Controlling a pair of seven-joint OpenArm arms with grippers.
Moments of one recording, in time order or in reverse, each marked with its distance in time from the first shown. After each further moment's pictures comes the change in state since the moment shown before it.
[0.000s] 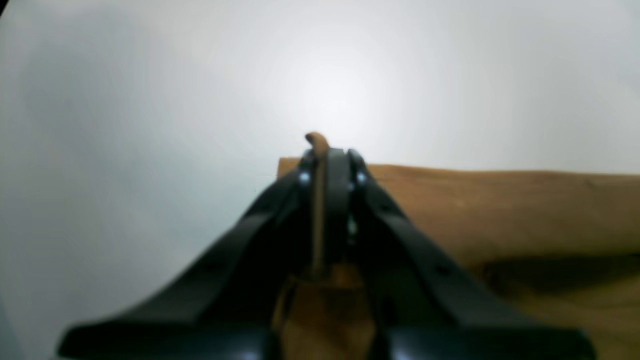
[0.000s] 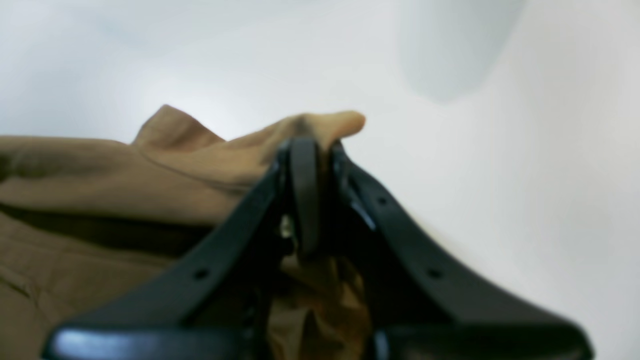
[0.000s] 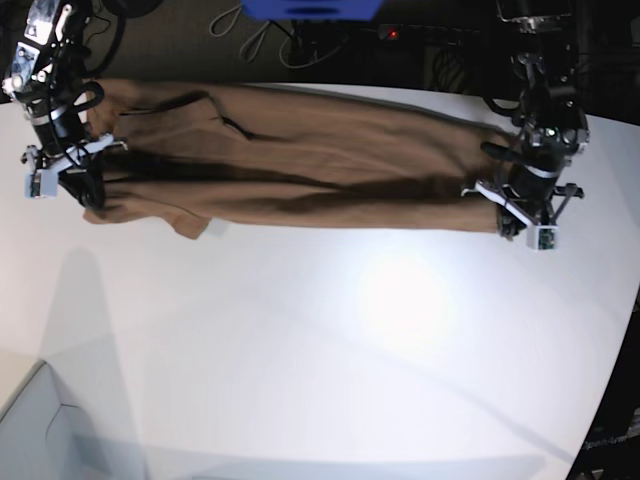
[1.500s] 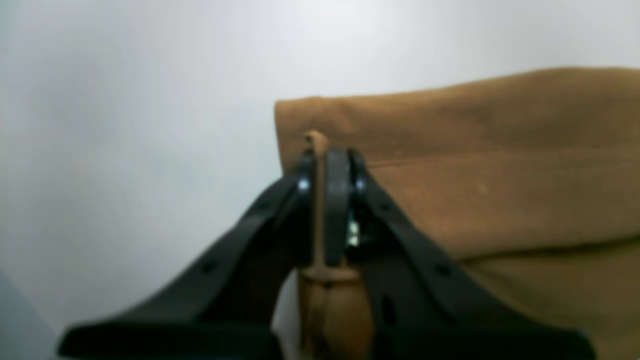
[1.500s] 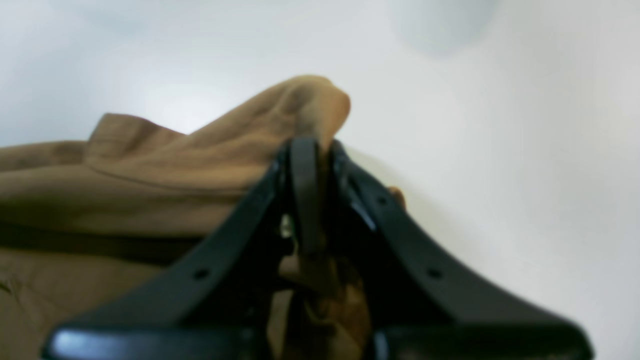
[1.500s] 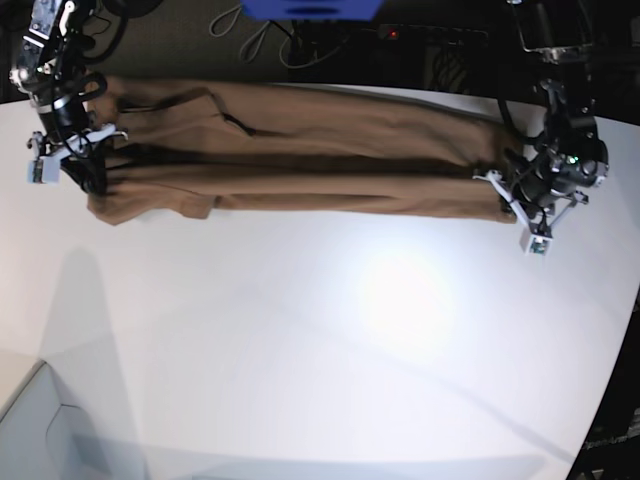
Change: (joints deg) left arm -6.7 -5.1 0.0 -5.3 -0.5 -9.7 22.7; right arm -0.9 0.0 -0.2 -5.4 -0.2 0.0 4.4
